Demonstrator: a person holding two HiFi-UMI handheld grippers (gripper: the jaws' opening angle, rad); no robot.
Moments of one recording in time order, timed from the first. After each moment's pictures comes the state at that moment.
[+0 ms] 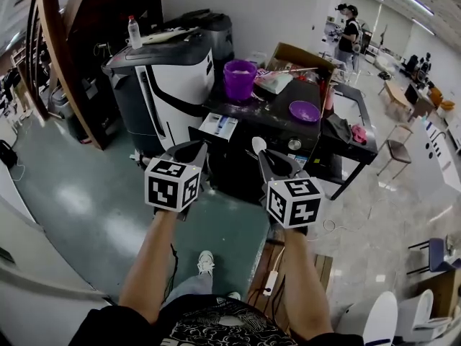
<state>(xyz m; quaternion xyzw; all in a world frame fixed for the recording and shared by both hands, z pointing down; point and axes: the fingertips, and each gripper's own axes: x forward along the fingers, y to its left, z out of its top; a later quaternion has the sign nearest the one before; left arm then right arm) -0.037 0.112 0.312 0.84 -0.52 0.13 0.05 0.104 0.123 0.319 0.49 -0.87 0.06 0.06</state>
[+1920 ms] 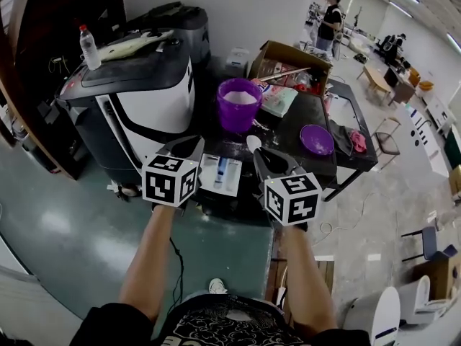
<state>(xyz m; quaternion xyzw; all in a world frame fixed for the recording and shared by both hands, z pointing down) -0.103 -0.191 0.321 0.88 -0.45 0.12 0.07 0.029 -0.151 0.327 0.54 -0.83 0.07 0.11</state>
